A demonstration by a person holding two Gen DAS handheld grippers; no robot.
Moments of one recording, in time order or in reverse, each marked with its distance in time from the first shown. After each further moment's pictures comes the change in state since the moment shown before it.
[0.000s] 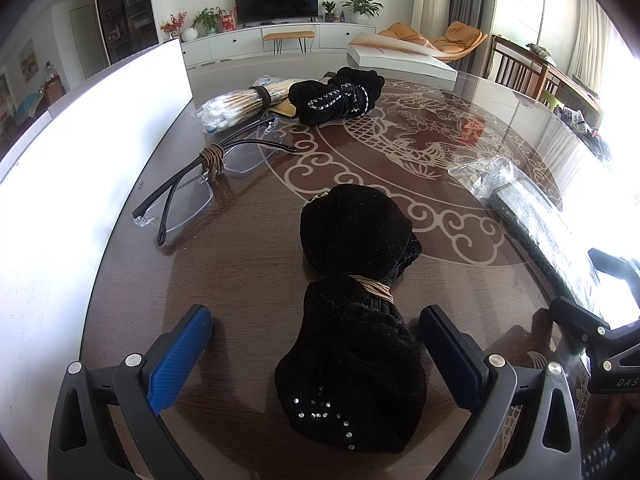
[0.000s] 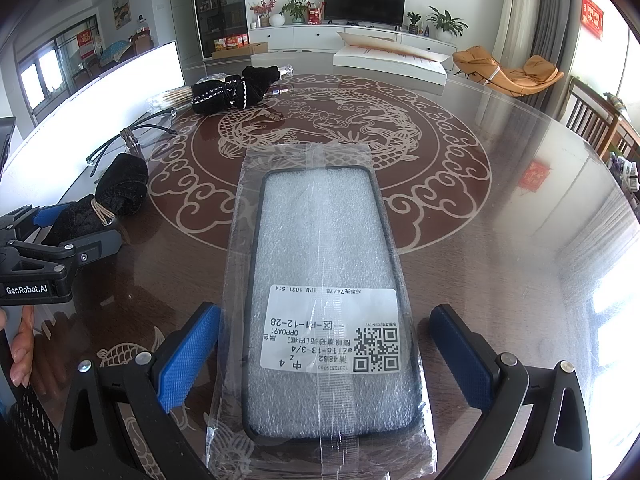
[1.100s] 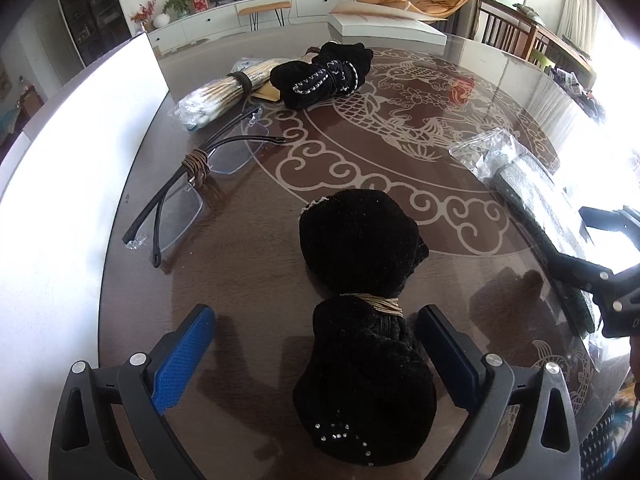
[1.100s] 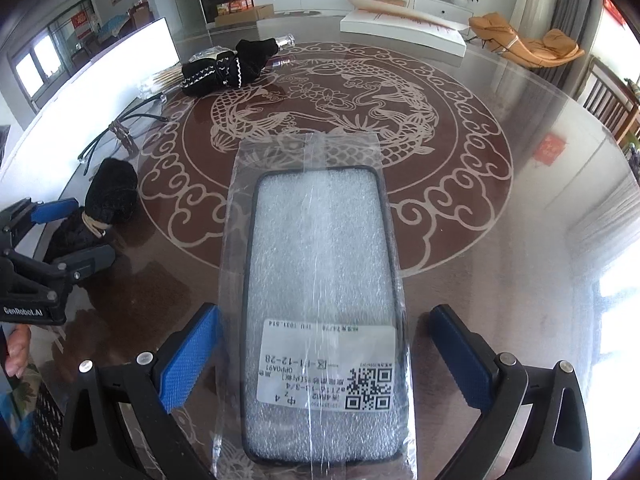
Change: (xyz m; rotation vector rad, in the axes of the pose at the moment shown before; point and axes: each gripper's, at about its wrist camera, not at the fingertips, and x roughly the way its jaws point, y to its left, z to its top) left arm 0.006 0.001 0.023 0.099 0.111 -0.025; right arm 0.022 -0.008 0.047 0.003 0.173 0.060
